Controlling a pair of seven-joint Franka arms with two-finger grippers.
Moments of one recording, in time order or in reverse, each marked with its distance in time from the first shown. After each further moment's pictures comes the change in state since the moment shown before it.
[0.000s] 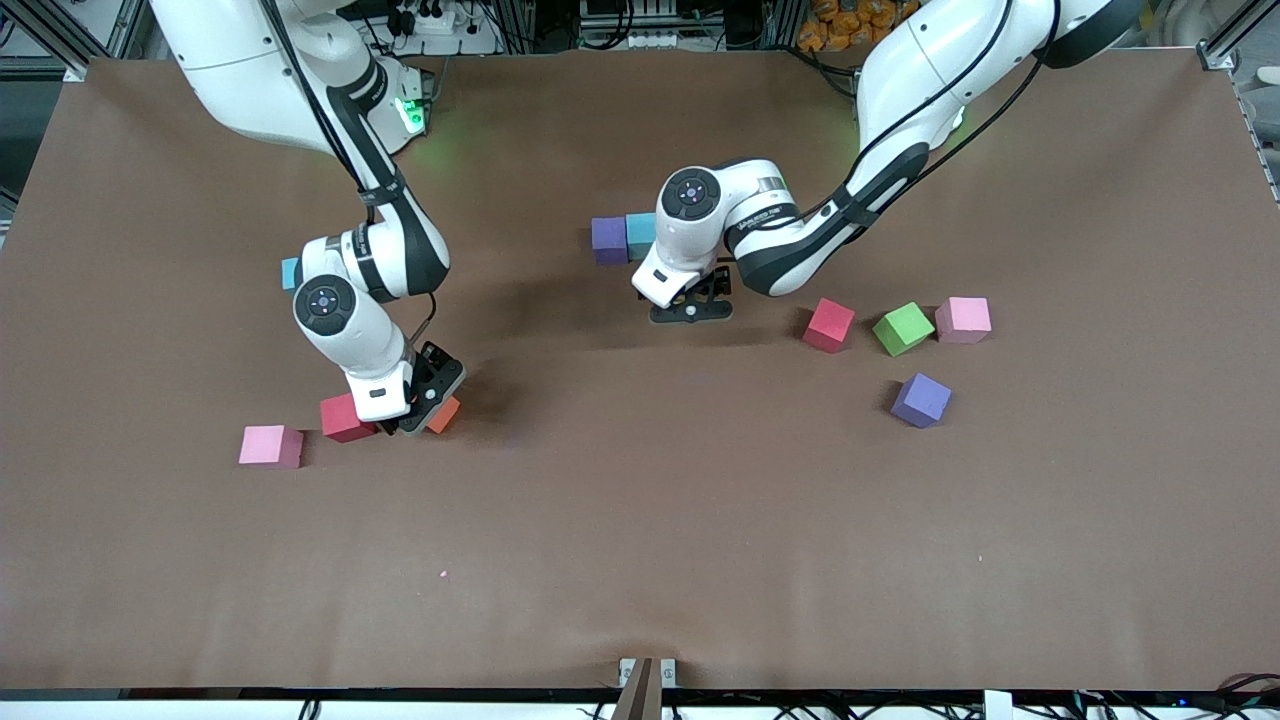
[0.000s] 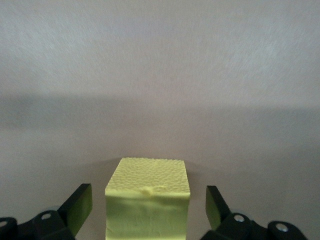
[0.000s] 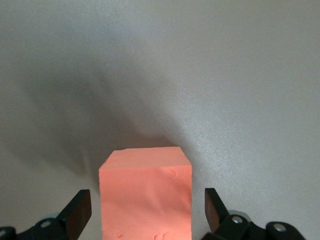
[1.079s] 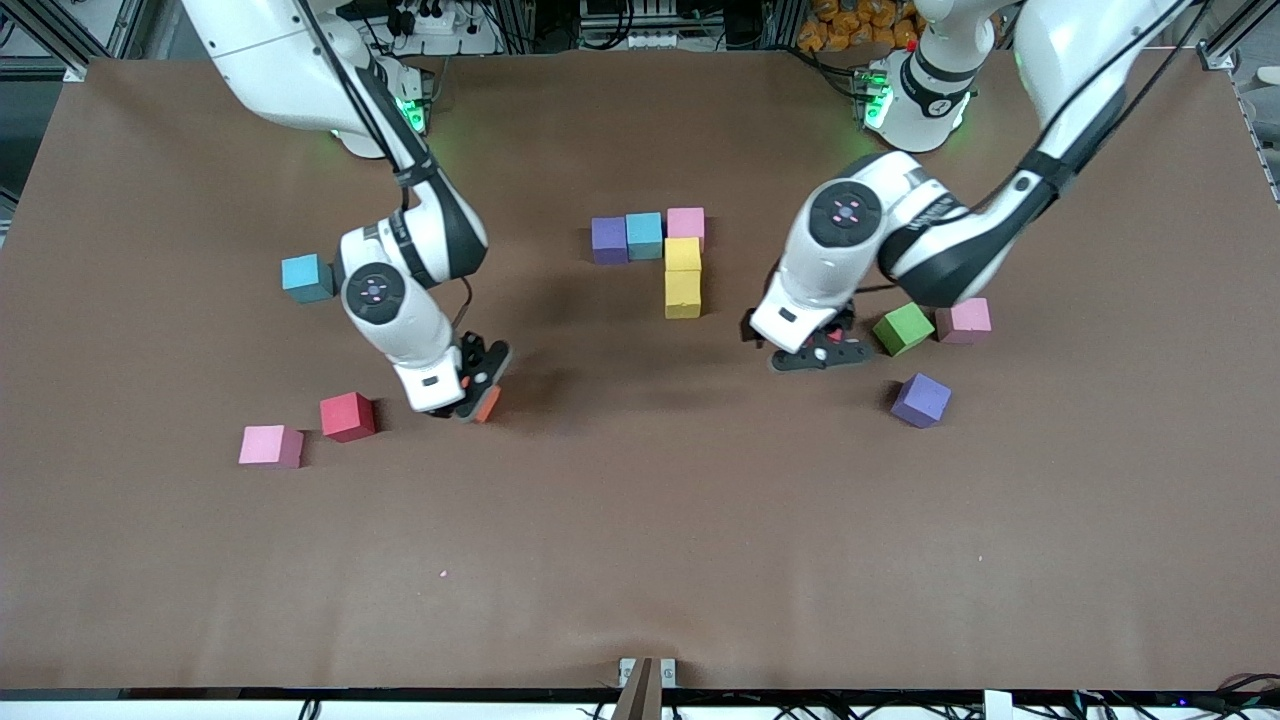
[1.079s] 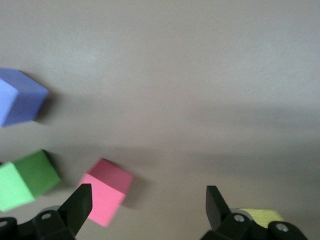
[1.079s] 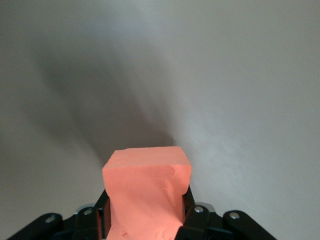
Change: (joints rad) left arm 0.569 -0.137 -0.301 -0.007 -0.025 -0.259 0.410; right arm 0.066 -0.002 0.094 0.104 0.000 -0.156 -0.007
